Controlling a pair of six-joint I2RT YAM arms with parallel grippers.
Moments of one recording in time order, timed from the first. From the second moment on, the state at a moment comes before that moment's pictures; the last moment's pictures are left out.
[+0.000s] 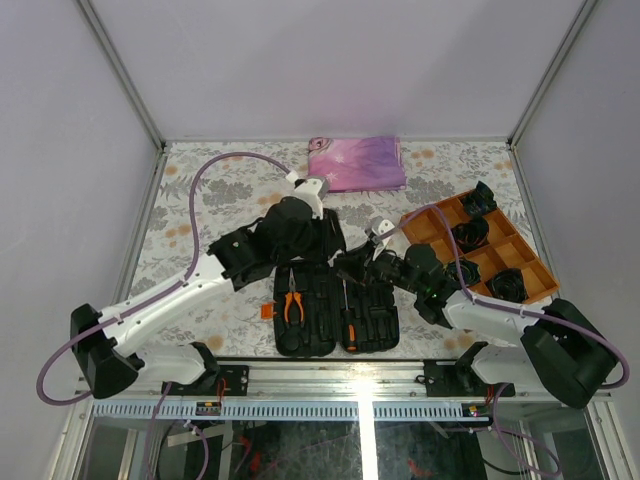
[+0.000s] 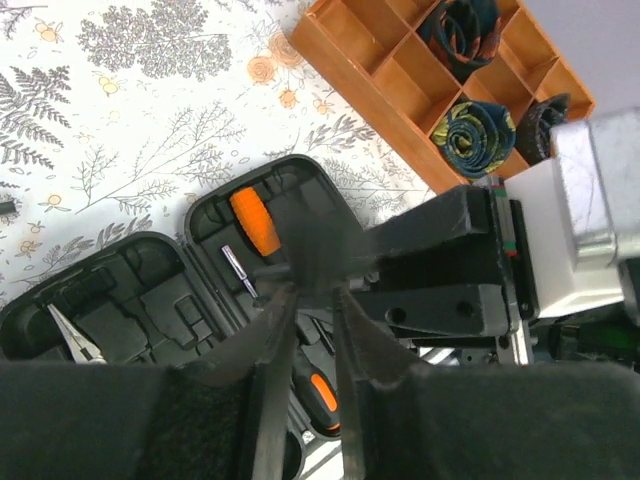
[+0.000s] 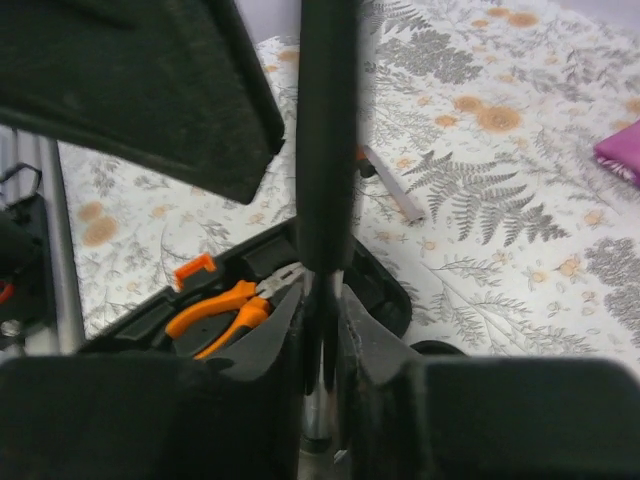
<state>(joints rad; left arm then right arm) -0.89 1.27 1.18 -0.46 -0.08 -0.58 0.73 1.24 0.40 0.77 -0.32 0.14</state>
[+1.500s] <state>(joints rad) -0.90 1.08 1.25 -0.74 0.23 -0.20 0.73 1.16 0.87 -0.51 -0.79 -0.57</state>
